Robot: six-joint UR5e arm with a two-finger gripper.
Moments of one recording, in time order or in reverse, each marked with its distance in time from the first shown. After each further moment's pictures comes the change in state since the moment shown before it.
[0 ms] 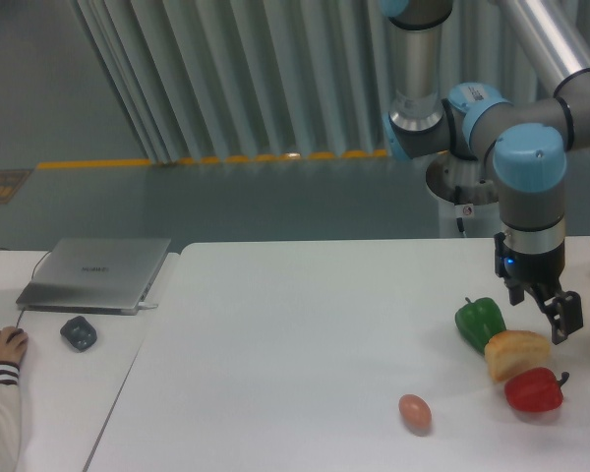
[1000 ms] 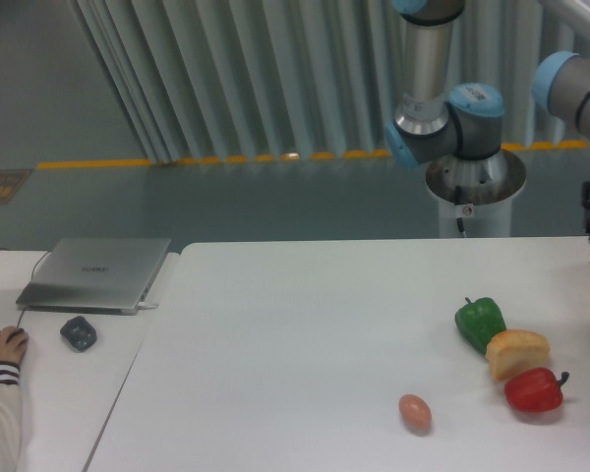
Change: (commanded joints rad) arm 0.207 0.002 0.031 -0.206 -0.029 0.520
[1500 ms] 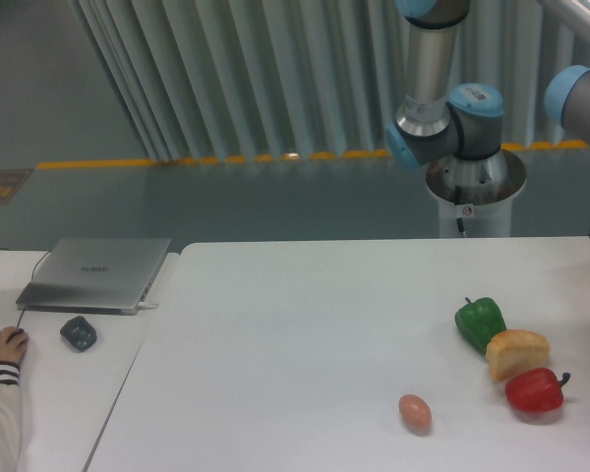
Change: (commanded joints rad) arm 0.000 -0.009 -0.008 0.005 -0.003 0.000
